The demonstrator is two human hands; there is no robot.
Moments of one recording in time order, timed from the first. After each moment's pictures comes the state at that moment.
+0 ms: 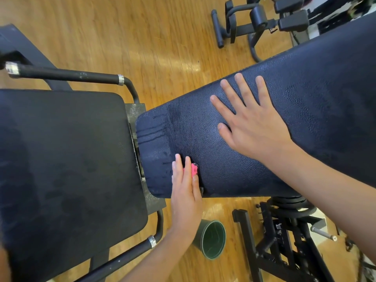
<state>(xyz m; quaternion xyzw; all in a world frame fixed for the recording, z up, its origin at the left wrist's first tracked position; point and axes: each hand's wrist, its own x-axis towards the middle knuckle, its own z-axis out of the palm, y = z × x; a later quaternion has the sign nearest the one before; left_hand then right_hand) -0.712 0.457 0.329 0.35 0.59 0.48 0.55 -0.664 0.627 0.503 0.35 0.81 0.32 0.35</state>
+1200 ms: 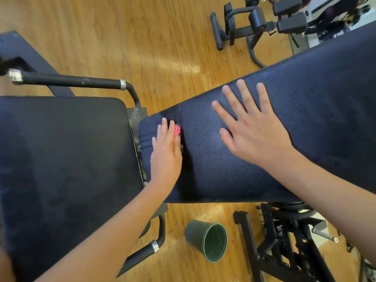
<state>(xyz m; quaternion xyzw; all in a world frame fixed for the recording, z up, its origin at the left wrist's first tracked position) -0.782 0.562 0.298 0.43 0.62 0.42 0.50 -0.667 0.628 0.498 0.35 0.81 0.33 0.35</state>
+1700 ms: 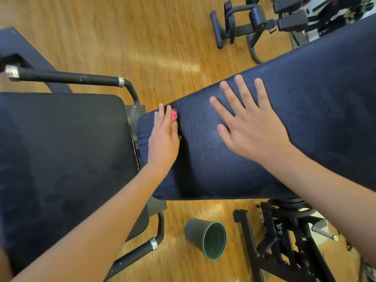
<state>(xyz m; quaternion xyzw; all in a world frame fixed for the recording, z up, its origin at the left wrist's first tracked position) -0.791 0.594 0.301 0.42 0.60 0.44 0.52 -0.666 0.628 0.498 0.35 0.81 0.33 0.34</state>
